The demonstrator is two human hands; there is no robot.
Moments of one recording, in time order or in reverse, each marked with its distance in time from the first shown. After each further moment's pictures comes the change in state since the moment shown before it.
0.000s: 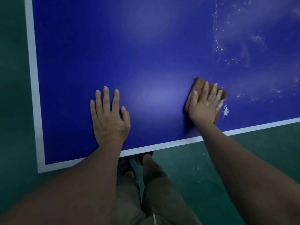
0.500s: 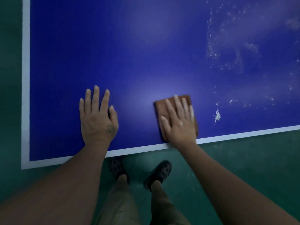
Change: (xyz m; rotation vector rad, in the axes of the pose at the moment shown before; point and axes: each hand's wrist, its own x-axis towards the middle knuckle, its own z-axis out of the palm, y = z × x) left_hand -0.001 -0.001 0.005 -0.012 0.072 0.030; right_hand -0.055 0.023 0.015 -0.027 0.043 -0.658
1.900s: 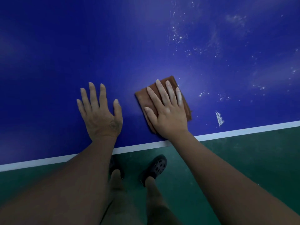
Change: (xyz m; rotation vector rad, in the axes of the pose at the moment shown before) left_hand -0.006 0.191 0.070 0.066 0.058 -0.143; right_hand 0.034 0.144 -0.007 0.120 0.093 -0.159
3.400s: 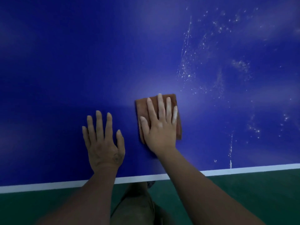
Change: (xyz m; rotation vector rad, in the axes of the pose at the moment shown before) left_hand 0.004 0.003 -0.009 -0.012 -0.160 -0.061; right_hand 0.079 -0.033 0.003 -0.020 -0.063 0.139
